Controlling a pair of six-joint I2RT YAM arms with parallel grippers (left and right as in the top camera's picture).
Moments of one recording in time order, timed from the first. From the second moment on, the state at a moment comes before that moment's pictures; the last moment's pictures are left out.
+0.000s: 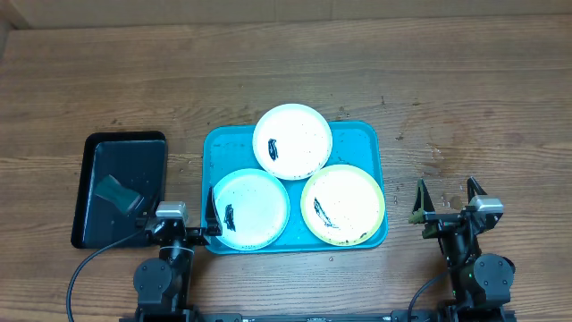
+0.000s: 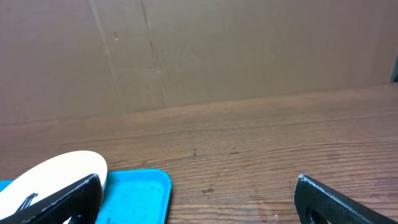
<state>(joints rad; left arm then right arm) -0.01 0.02 0.01 -0.08 0.01 -0.04 0.06 0.01 0.02 -0.04 -0.02 0.15</state>
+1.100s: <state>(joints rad) -0.01 0.01 0.02 0.67 0.28 -0.20 0.05 0.01 0.02 -0.04 -0.02 0.15</state>
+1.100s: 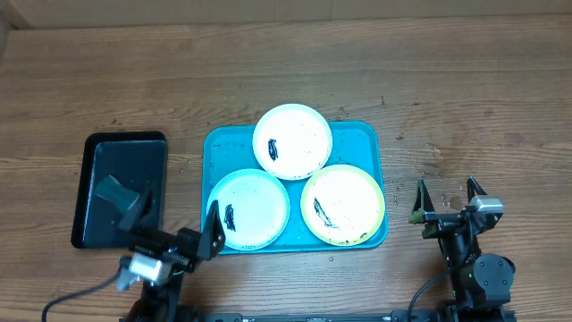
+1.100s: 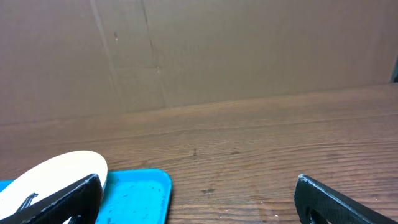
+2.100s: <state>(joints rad) 0.08 1.08 1.36 -0.98 -0.33 -0.30 0.05 0.01 0.02 -0.04 -0.02 0.15</state>
